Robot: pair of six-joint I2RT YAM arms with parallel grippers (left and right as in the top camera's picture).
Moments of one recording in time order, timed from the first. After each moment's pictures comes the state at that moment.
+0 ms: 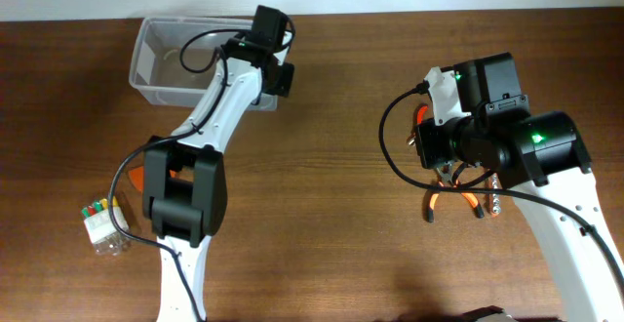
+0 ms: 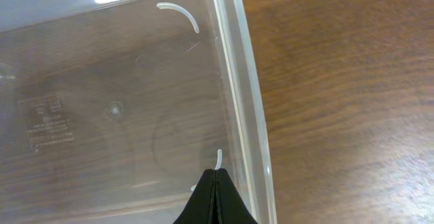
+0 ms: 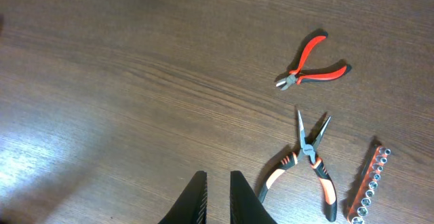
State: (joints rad) left arm -0.32 2.29 1.98 -0.82 -0.10 0.00; right arm 0.24 1.37 1.50 -1.19 -0.11 0.00
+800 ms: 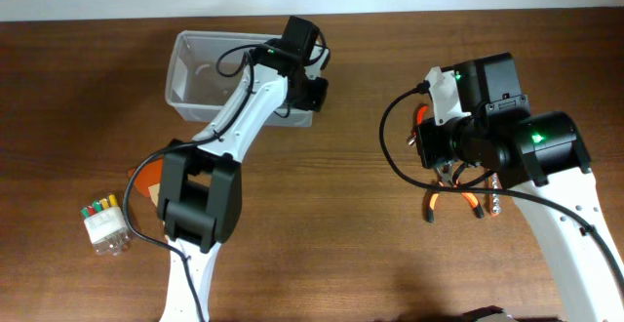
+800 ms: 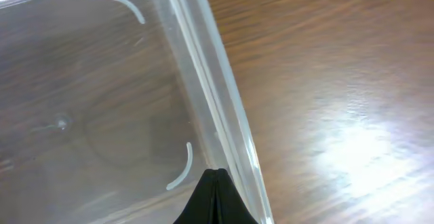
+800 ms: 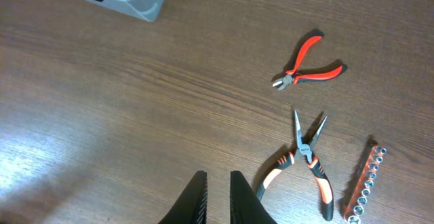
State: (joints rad) left arm -0.42 2.29 2.00 -0.89 0.13 -0.05; right arm 0.24 1.37 1.50 -1.19 -0.10 0.00
